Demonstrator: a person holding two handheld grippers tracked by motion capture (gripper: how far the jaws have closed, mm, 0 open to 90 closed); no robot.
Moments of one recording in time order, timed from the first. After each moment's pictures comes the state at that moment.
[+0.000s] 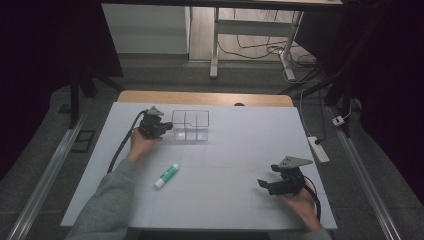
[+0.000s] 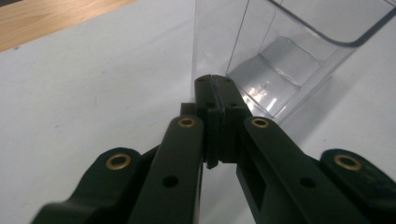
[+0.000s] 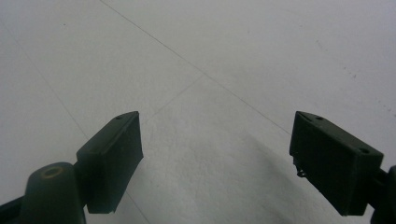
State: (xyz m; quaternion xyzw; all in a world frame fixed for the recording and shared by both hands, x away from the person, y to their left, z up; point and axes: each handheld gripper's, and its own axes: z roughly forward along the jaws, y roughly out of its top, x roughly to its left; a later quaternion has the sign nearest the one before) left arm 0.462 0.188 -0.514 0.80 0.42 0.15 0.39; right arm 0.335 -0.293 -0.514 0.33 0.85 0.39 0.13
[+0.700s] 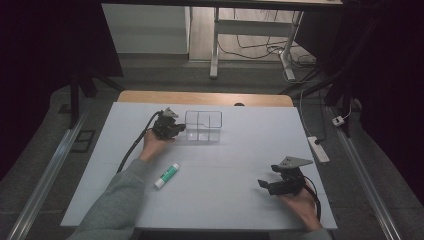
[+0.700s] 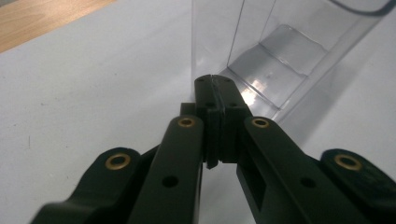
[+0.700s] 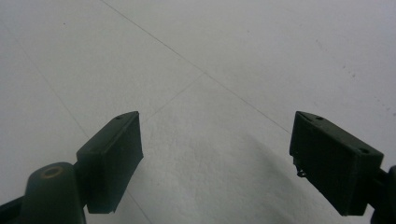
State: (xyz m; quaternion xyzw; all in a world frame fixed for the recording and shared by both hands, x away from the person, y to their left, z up) left arm 0.469 0.150 -0.519 0.82 0.39 0.15 0.38; right arm 0.334 -0.293 -0.514 0.33 0.85 0.39 0.13
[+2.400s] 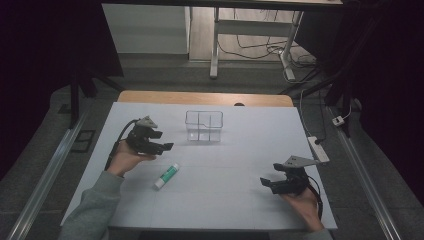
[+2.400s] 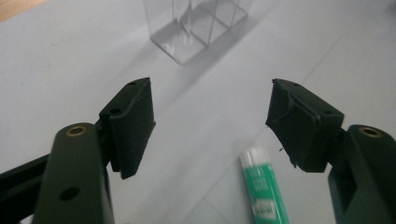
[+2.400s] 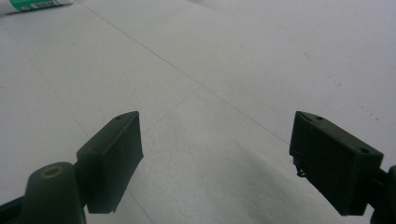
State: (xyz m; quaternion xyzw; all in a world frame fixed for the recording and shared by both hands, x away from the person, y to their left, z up) left arm 0.369 0.193 -0.457 0.85 0.38 0.11 0.36; right arm 0.332 -0.302 -0.507 0.34 0.83 0.42 0.13
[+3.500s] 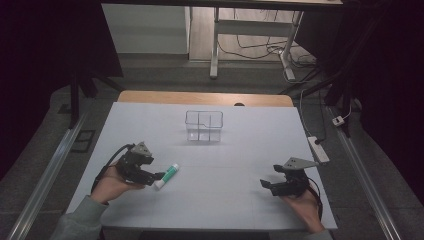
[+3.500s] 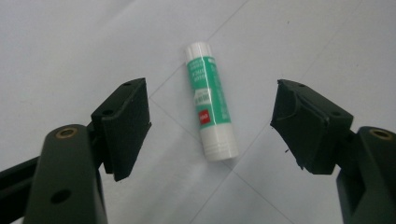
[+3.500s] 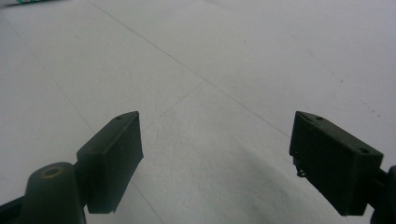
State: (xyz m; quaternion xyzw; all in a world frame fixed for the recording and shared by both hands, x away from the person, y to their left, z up) left arm 0.301 0.194 -0.470 0.88 0.36 0.08 0.30; right arm 0.327 -0.300 -0.508 0.33 0.84 0.41 0.14
